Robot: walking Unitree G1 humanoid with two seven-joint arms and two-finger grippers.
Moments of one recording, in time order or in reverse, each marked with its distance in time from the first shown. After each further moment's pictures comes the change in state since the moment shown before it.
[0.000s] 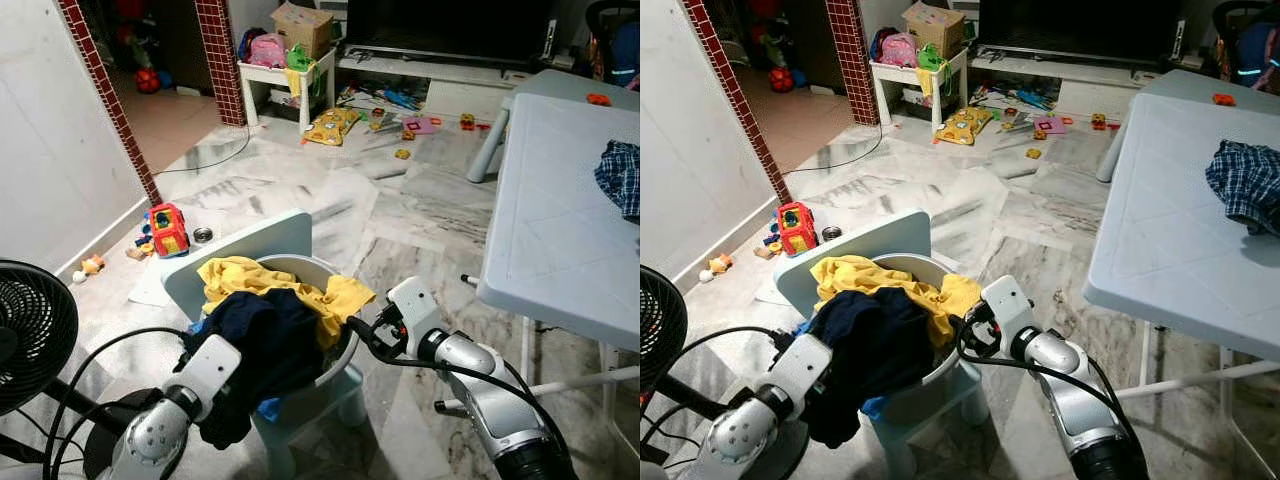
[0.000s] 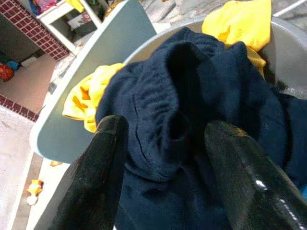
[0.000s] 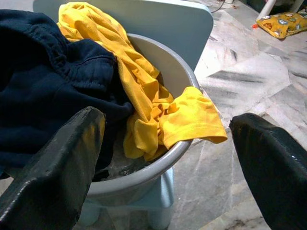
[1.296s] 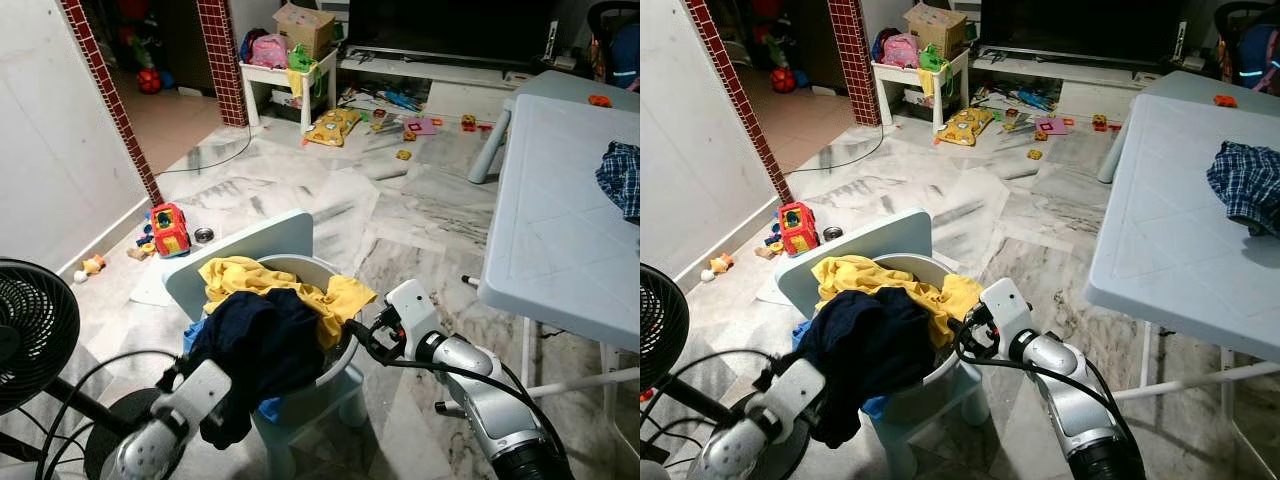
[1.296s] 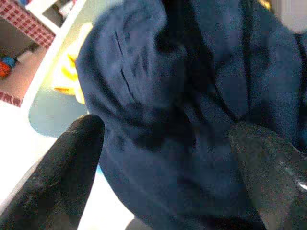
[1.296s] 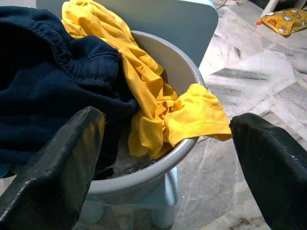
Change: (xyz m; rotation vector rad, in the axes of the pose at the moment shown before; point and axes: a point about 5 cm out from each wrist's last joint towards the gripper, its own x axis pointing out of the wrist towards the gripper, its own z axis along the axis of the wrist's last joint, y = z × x) left arm 0.001 0.000 -0.036 0.081 0.050 -0.023; right arm 0.002 0.002 -0.003 0.013 0.008 0.006
